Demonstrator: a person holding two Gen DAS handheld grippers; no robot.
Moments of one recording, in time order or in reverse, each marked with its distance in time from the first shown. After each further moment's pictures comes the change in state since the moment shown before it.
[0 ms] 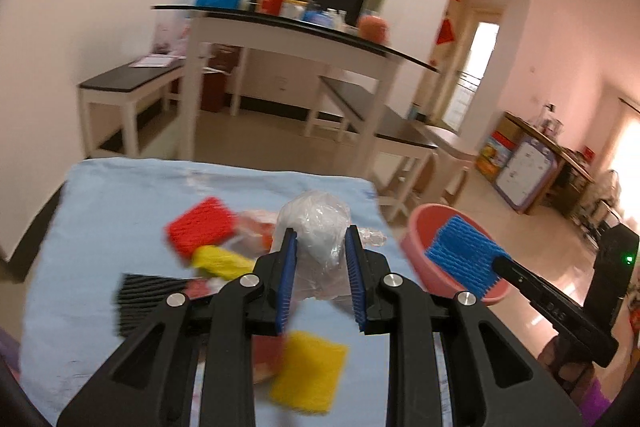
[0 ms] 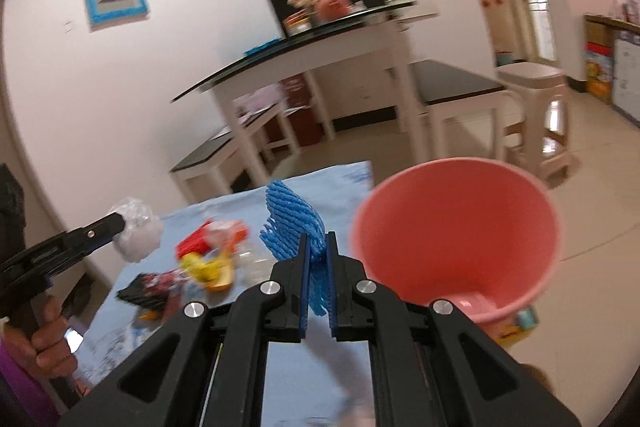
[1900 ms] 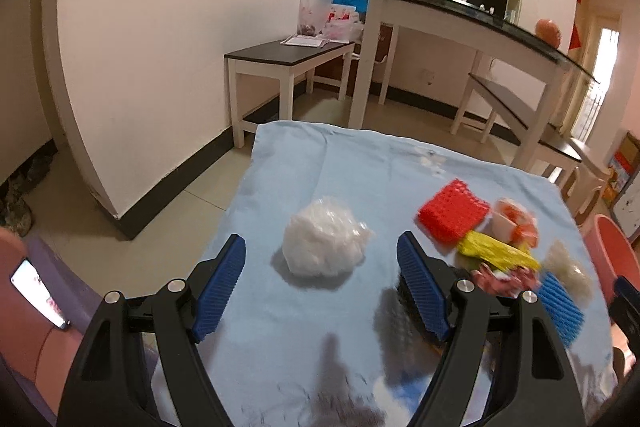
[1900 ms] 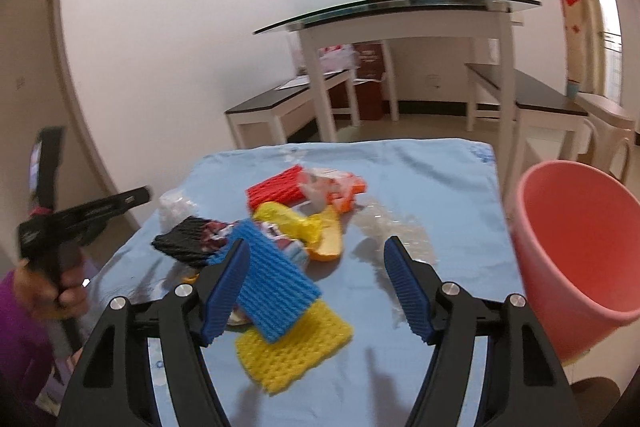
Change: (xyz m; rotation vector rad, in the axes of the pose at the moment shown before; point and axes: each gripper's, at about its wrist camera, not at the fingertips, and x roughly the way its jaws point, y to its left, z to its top) left arm -0.025 0.187 -0.029 -0.139 0.030 0.501; right arm 0.070 0.136 -0.049 -0.251 0.118 0.182
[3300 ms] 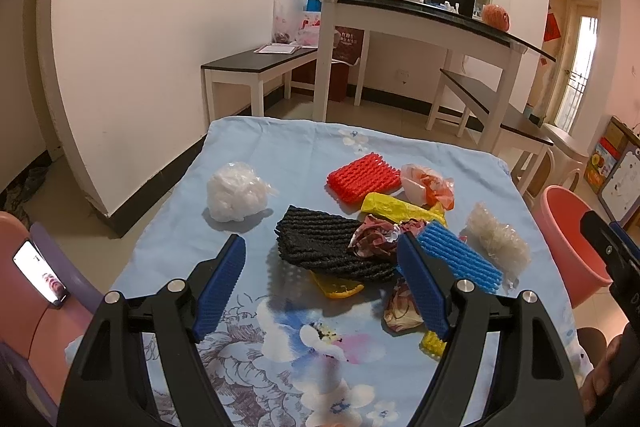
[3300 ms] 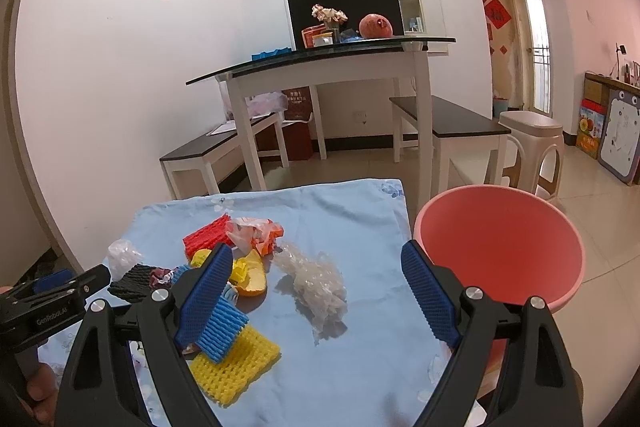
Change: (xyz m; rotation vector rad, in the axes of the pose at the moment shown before) left arm -0.071 -0.087 -0.045 0.044 -0.035 -0.035; right arm -0.056 -0.020 0.008 0.083 -0.166 -0.281
